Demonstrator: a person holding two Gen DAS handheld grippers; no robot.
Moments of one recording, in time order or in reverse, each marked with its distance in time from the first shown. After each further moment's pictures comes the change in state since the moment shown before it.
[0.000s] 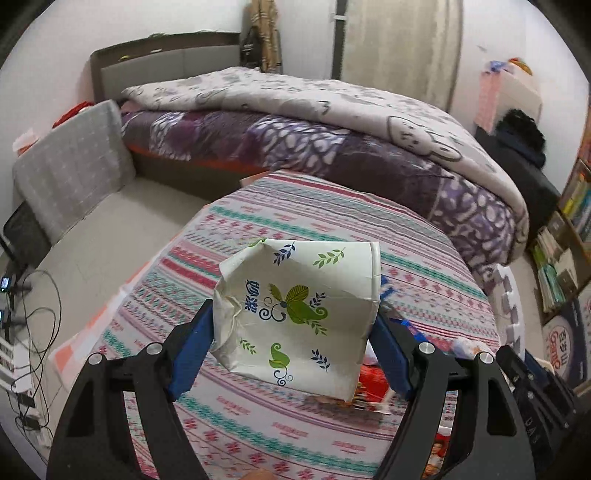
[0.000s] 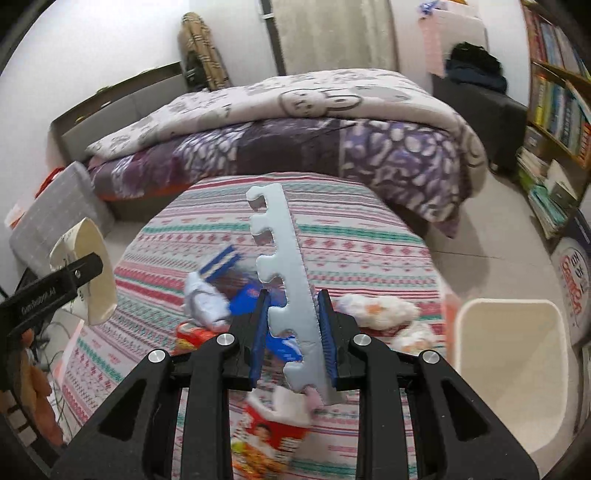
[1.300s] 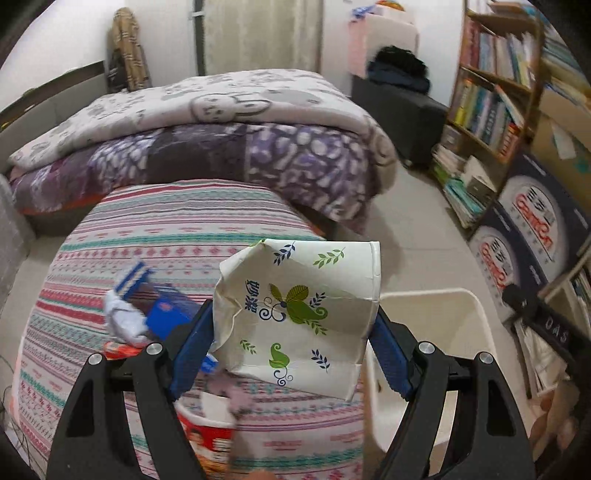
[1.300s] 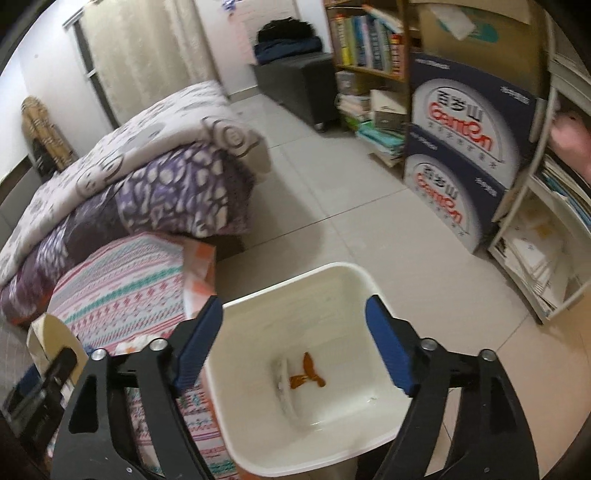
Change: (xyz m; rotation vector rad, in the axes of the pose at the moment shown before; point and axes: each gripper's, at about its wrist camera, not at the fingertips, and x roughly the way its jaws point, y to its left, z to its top) left arm -0.022 -0.232 -0.059 0.338 0.048 -0.309; right arm -0.076 -0.236 -0.021 0.465 -0.035 -0.411
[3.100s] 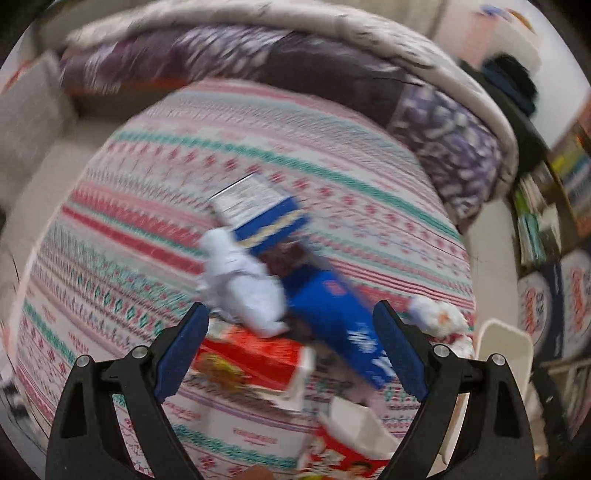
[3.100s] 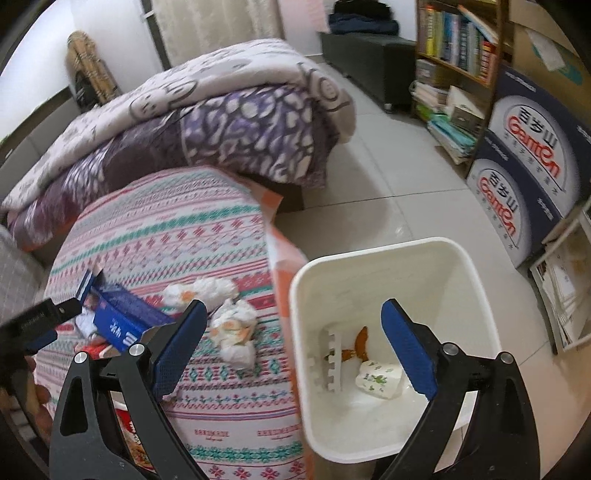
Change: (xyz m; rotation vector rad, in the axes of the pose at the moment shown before) left arm 0.058 0.196 -0.012 -0.415 0.293 0.113; right arm 0.021 0.116 -0.043 -0.235 0.131 0.103
